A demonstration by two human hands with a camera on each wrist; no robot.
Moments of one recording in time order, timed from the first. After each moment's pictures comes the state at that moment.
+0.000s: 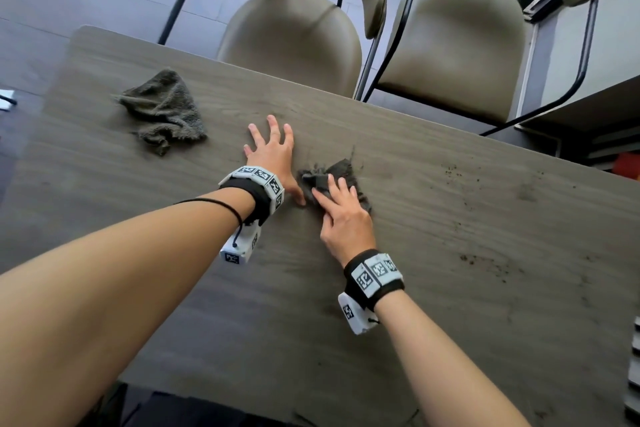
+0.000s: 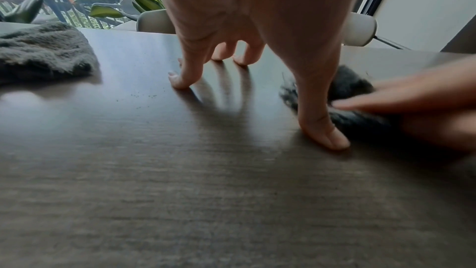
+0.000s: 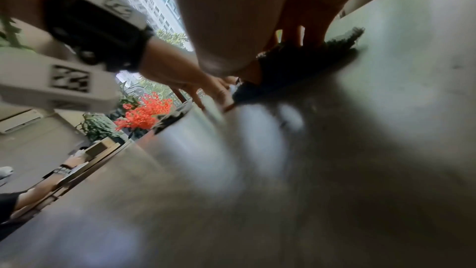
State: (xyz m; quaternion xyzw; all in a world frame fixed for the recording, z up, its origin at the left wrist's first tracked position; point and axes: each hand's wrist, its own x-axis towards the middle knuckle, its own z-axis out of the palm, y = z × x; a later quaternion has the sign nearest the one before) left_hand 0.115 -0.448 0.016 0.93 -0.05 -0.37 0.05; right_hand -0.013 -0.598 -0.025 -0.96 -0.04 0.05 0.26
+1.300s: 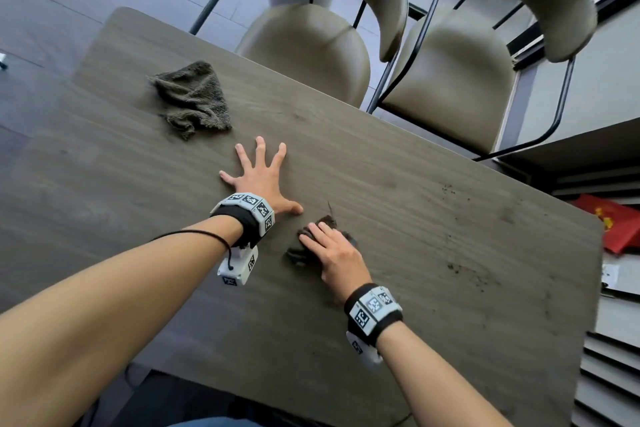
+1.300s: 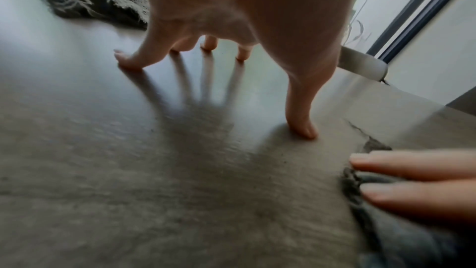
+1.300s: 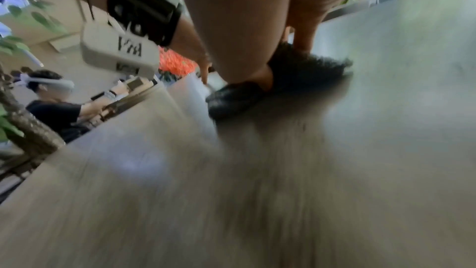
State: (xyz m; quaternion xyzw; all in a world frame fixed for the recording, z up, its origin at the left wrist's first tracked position) left_hand 0.057 -0.402 0.010 0.94 0.05 -0.33 0.09; right_hand -0.075 -0.585 -0.005 -0.95 -0.22 0.11 0.17
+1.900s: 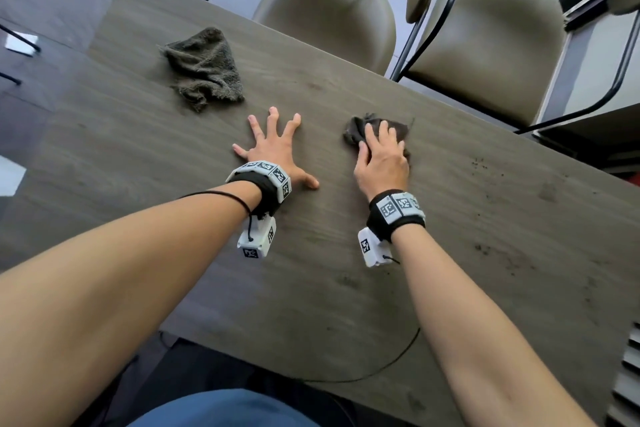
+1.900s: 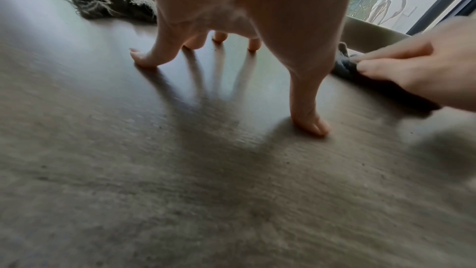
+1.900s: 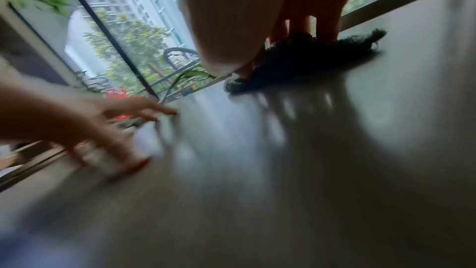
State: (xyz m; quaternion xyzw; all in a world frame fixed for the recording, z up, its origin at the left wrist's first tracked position) left_hand 0.062 -0.403 0.017 0.92 0.08 -0.36 0.12; right_hand 0.050 -0.603 -0.026 -0.98 0.04 0.05 0.16
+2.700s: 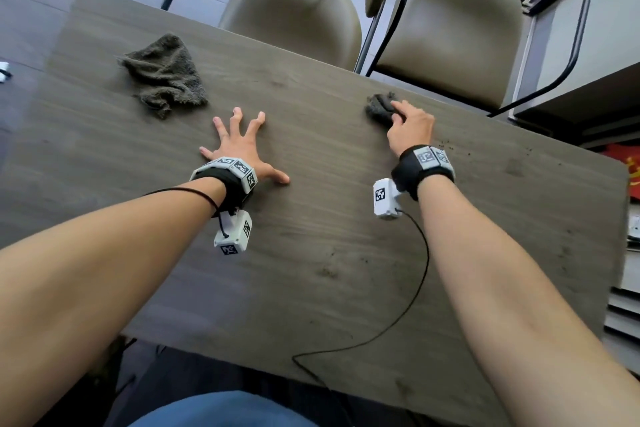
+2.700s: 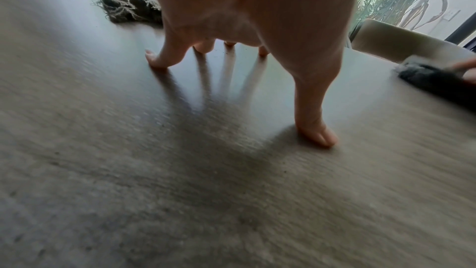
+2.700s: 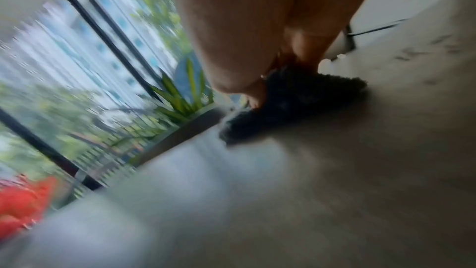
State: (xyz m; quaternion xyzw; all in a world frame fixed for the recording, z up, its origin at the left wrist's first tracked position) left_hand 0.064 -0.402 0.016 0.92 0.09 -0.36 0.11; right_hand 0.096 -0.710 -0.010 -0.94 0.16 0.03 0.30
